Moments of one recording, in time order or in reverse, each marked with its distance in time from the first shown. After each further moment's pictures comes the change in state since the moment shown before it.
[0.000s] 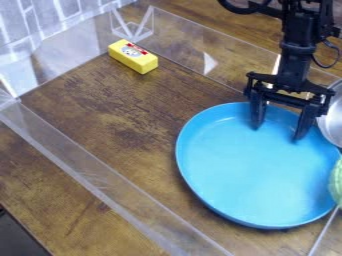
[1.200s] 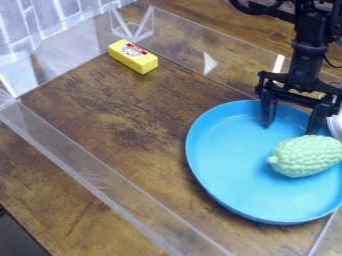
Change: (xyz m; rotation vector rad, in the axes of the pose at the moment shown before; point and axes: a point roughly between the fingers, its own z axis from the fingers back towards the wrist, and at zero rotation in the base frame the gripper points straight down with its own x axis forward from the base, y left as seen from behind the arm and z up) arm 0.009 -0.009 0.001 -0.002 -0.023 -0.025
